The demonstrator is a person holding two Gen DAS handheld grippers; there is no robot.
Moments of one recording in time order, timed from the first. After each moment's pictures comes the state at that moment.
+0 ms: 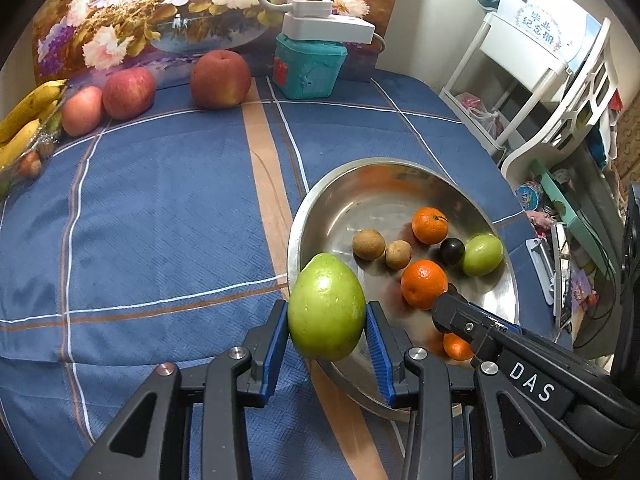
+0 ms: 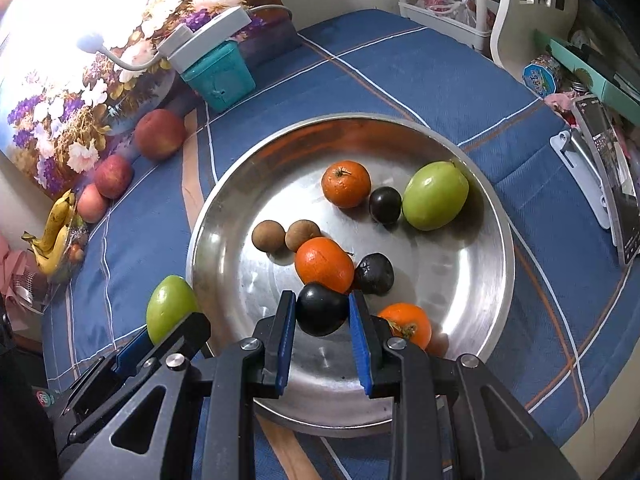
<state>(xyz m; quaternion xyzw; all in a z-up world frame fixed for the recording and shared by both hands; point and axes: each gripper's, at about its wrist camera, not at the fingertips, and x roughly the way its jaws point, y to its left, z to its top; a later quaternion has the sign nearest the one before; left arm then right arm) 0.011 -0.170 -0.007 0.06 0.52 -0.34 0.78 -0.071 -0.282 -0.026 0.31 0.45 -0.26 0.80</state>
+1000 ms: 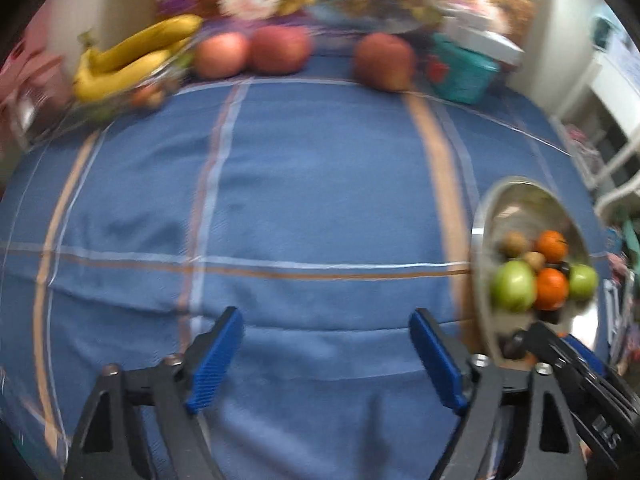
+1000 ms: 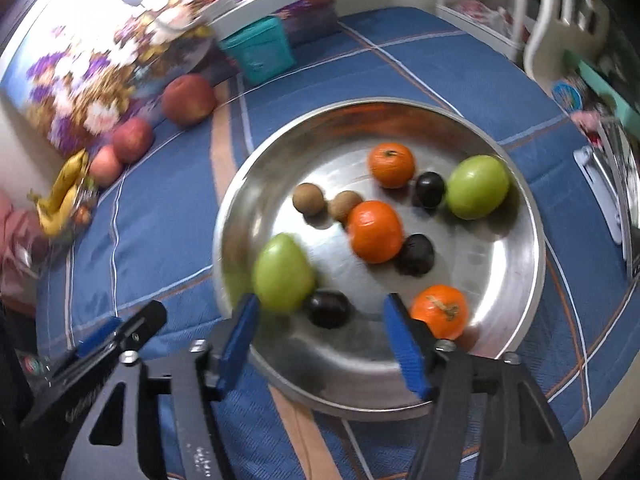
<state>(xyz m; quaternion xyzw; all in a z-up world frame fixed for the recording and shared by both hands) 0.045 -0.080 -0.018 0.05 0.56 -0.16 0.81 -0.051 -0.250 -0.029 0.26 0.47 -0.22 0.81</state>
